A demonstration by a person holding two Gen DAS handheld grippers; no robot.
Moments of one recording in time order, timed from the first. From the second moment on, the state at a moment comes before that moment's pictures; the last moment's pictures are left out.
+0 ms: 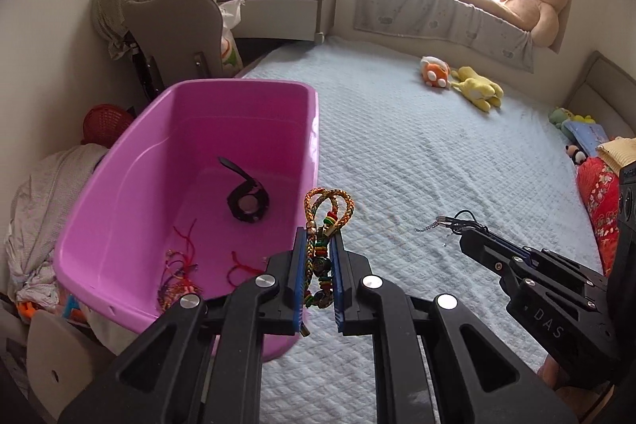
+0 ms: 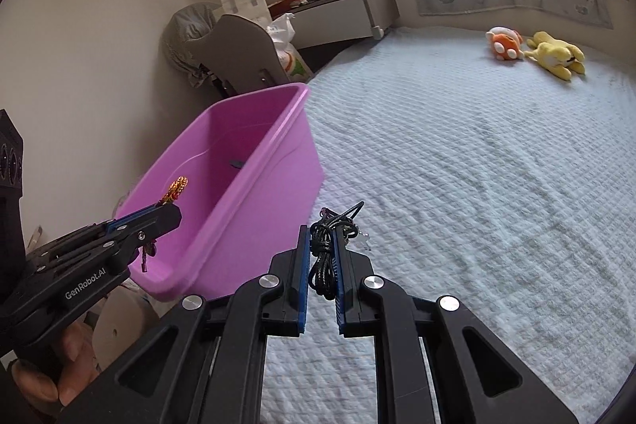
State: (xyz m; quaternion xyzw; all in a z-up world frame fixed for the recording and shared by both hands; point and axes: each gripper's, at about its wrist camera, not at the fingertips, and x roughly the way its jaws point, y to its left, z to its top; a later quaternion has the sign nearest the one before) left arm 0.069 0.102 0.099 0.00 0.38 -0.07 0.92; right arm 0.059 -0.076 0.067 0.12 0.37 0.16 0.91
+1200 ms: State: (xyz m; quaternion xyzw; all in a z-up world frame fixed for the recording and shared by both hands) left arm 0.160 0.258 0.064 -0.02 0.48 0.05 0.88; right arm 0.165 0.105 0.075 0.04 0.45 0.24 0.86
